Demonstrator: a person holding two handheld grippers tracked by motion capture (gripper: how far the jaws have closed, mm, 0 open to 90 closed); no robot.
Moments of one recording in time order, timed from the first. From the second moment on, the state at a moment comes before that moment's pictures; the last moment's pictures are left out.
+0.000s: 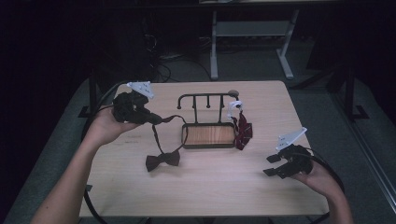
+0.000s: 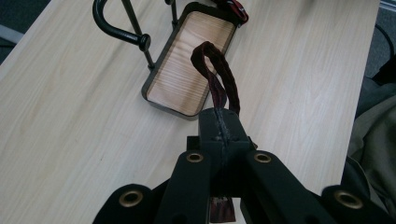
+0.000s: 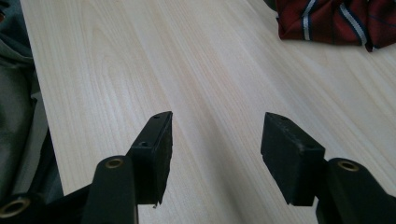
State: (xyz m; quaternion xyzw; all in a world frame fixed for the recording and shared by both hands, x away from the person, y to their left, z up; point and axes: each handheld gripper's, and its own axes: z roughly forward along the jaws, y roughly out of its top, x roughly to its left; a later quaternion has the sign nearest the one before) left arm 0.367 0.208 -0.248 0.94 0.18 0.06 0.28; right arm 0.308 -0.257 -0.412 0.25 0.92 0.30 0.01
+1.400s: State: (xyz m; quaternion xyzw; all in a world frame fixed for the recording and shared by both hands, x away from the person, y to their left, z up) left arm 0.429 0.197 -0.241 0.94 0.22 0.06 0.24; right arm 0.307 -0.264 -0.411 0.25 0.92 0.31 0.01
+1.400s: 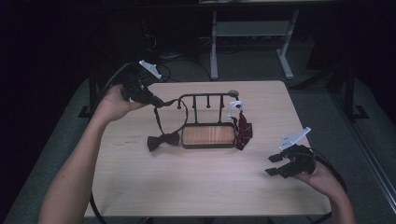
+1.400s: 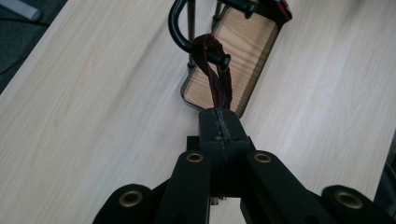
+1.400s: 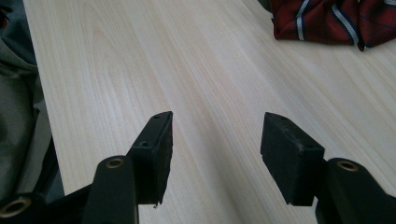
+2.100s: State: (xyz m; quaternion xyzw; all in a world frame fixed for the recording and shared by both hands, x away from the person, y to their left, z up) left arm 0.446 0.194 -0.254 0.95 0.24 0.06 0.20; right arm 0.306 -0.265 -0.408 0.25 0.91 0.32 0.01
